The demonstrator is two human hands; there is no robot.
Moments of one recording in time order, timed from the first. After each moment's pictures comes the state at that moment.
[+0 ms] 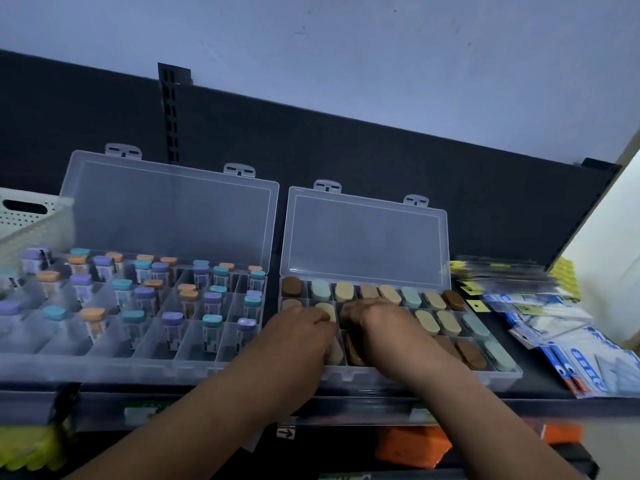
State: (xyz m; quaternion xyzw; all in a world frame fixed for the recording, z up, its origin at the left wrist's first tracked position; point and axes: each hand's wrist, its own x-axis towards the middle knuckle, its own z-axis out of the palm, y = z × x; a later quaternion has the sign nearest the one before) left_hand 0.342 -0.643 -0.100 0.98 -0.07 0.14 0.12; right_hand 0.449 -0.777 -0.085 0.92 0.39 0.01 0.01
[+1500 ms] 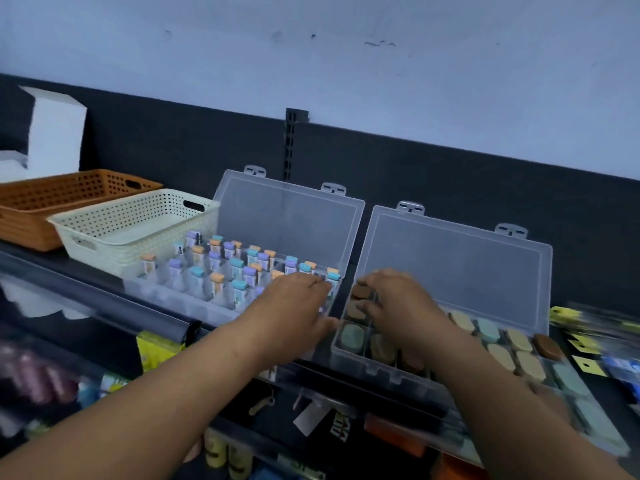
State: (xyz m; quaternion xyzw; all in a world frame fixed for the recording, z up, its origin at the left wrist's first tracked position) left_hand 0.288 -0.625 -0.064 0.98 0.15 0.13 0.04; right_hand 0.433 -0.737 -0.054 0.86 0.50 0.03 -0.11
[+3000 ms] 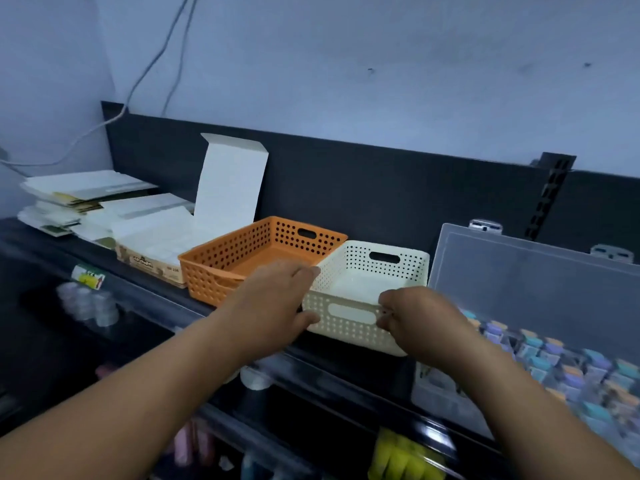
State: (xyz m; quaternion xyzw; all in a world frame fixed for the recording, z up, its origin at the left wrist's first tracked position) left_hand 0.035 -0.223 -0.053 0.96 0.22 0.20 -0.01; right_hand 0.211 -0.357 -0.049 0.83 0.55 0.08 -0.04
